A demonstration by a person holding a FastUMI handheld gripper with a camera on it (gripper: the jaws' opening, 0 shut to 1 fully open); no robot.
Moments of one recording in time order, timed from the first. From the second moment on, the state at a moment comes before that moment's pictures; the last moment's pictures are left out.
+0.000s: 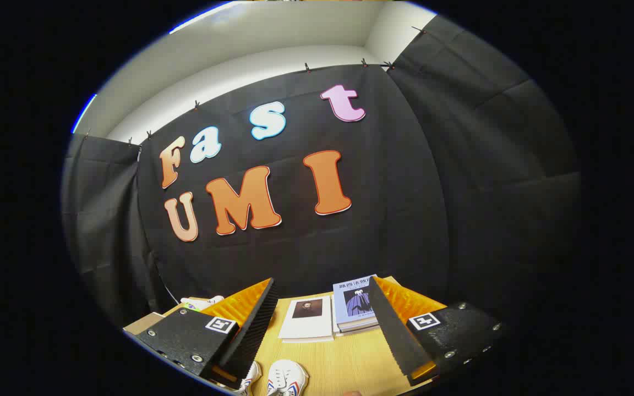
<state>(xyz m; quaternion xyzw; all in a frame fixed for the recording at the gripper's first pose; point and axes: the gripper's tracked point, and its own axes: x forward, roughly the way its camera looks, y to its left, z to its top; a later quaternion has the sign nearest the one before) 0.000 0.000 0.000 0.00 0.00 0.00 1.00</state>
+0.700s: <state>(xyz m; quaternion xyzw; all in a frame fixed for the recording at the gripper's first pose) -0.014 -0.008 -0.005 0.01 0.01 -0.01 1.00</state>
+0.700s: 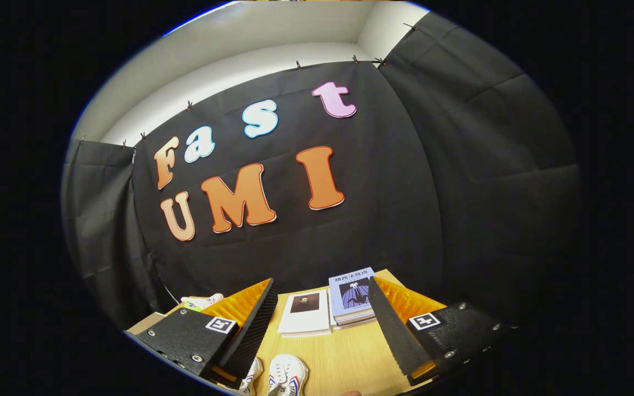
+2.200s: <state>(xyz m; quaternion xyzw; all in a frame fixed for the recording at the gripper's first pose) -0.051 0.353 -0.291 0.36 0.48 0.40 0.70</state>
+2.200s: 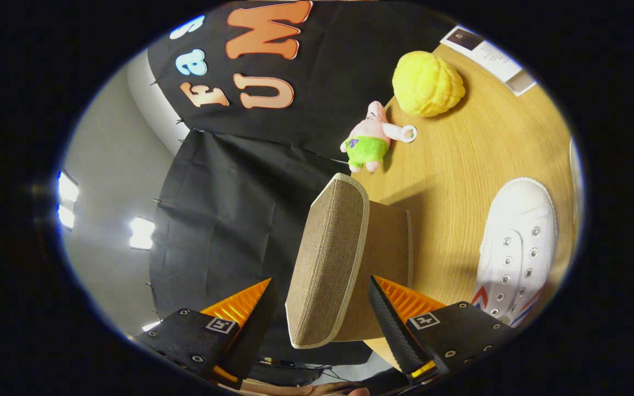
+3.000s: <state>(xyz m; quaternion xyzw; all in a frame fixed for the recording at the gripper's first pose) -0.053 0.398 -0.313 0.41 0.50 0.41 0.64</state>
